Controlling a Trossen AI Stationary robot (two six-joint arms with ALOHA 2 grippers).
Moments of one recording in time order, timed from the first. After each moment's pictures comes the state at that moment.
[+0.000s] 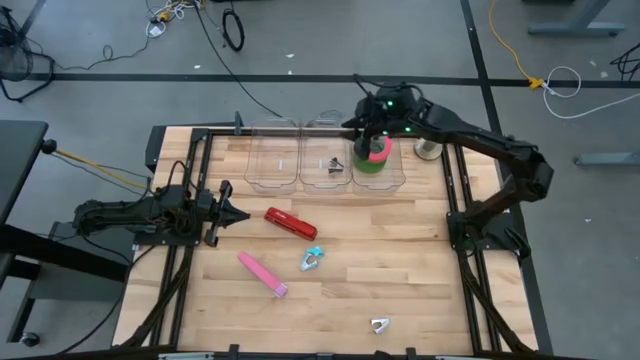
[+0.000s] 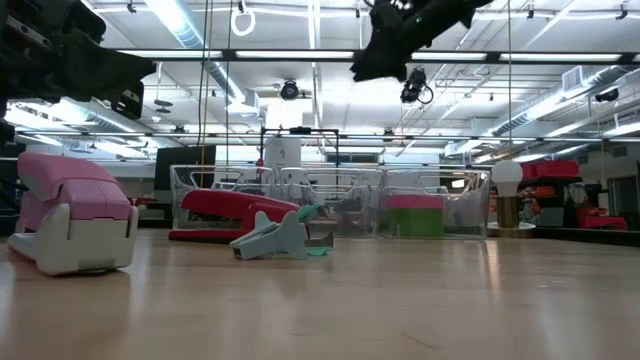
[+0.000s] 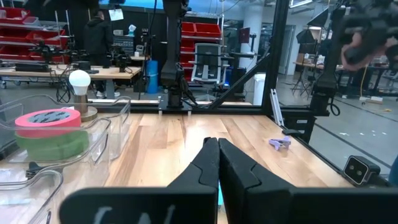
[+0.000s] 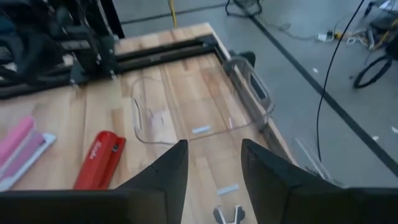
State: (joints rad) left arm 0.04 0.01 0.01 0.06 0.13 -0.07; right arm -0.52 1.50 1.41 -0.46 -0.24 -0.09
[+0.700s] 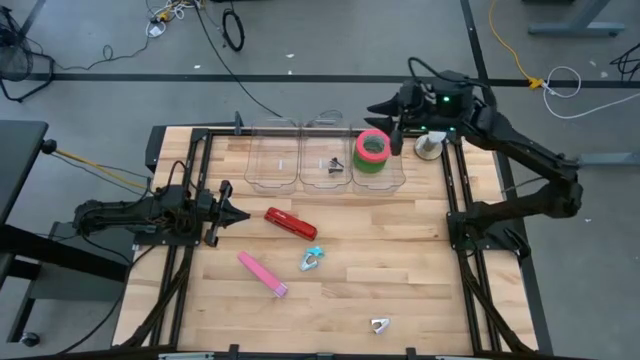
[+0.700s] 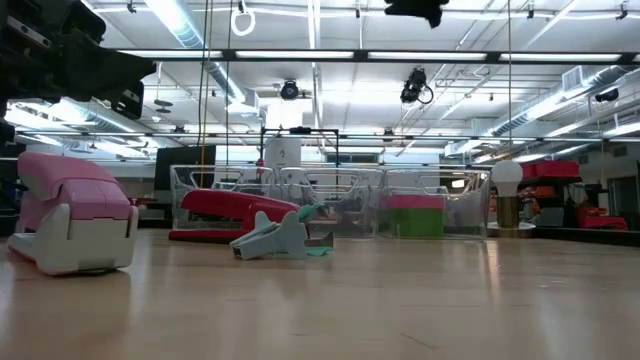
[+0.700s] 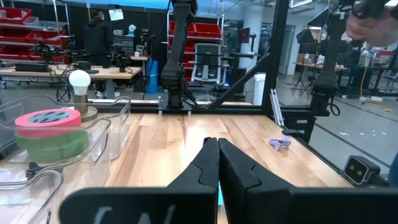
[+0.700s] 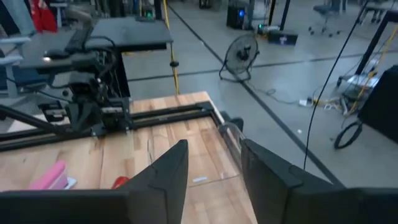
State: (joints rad) left arm 0.04 0.01 0.01 0.06 0.13 -0.07; right arm -0.51 1.22 1.41 -0.46 -0.24 -0.09
